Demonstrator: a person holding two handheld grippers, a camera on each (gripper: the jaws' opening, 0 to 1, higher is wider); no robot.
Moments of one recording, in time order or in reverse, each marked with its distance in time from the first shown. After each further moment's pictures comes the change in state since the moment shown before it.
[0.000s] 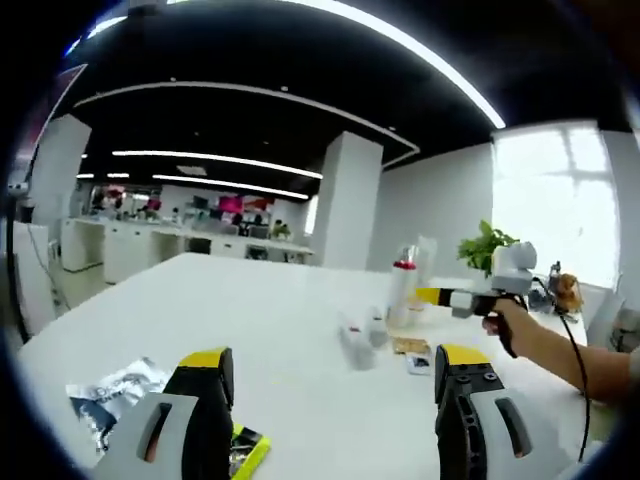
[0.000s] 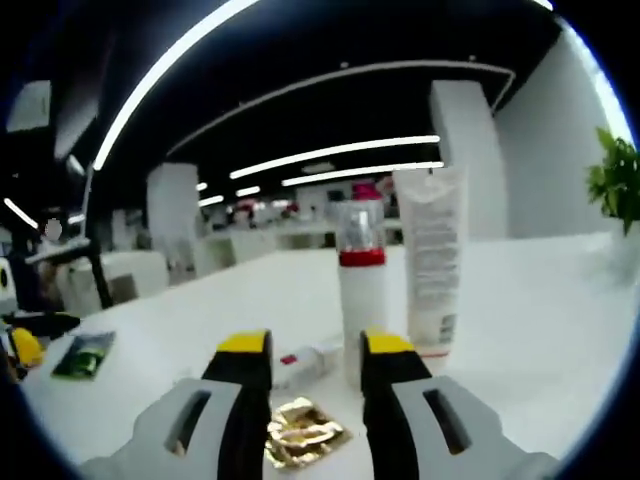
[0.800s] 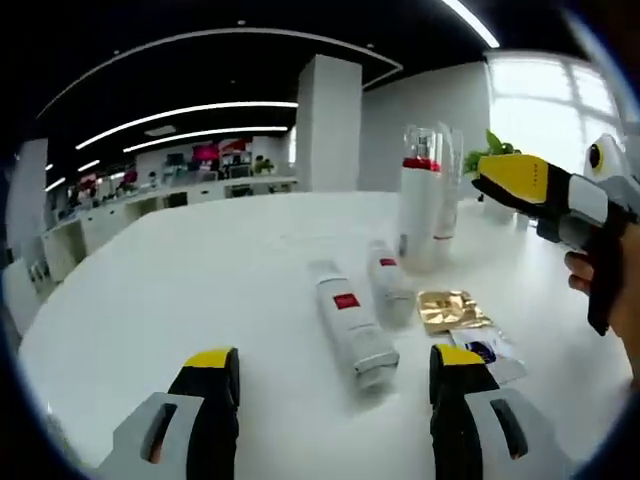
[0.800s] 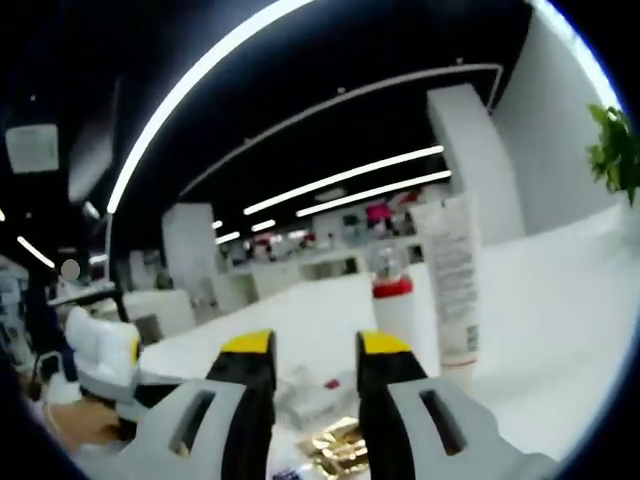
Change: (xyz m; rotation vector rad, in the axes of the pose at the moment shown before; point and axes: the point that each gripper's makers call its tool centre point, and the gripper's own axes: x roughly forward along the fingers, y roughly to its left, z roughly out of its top) left arm 0.143 -0.022 -0.073 0.113 0.362 -0.022; right arm -0.001 0.020 0.022 0.101 -0.103 0.072
